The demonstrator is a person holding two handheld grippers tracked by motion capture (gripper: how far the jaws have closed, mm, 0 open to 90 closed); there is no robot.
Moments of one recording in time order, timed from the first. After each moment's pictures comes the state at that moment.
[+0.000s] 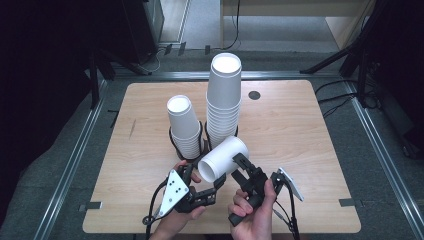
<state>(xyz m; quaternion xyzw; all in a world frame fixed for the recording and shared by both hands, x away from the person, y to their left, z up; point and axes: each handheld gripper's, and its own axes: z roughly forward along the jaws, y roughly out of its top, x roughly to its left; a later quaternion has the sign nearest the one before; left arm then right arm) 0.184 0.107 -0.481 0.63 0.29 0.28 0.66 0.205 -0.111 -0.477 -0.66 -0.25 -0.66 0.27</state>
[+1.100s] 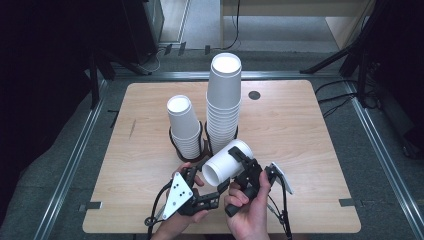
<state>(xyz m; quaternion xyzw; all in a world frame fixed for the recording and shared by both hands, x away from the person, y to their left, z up) 0.180 0.102 -0.482 0.64 0.27 0.27 0.66 0.226 -0.101 -0.491 -0.66 -0.22 -0.64 0.33</state>
